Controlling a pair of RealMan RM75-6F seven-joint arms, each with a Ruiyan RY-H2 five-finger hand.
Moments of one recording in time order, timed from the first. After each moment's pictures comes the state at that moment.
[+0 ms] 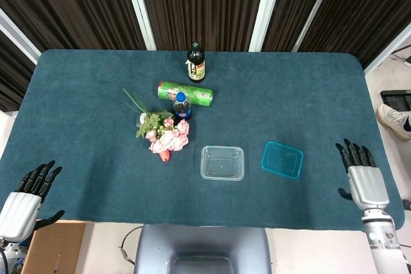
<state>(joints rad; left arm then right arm) -0.08 -1.14 0.04 -1.52 1.70 1.57 0.01 0.17 -1.14 0.10 -1.72 -1.28 1.30 -0.32</state>
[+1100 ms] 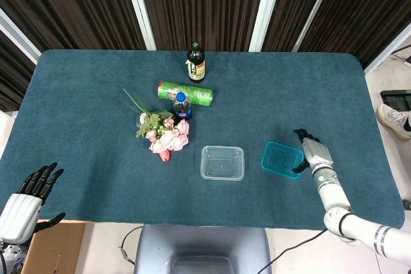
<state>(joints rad) -0.08 -1.13 0.05 -1.52 1.72 1.58 -0.02 0.65 -1.30 0.22 -1.61 -0.39 0.84 -0.42</state>
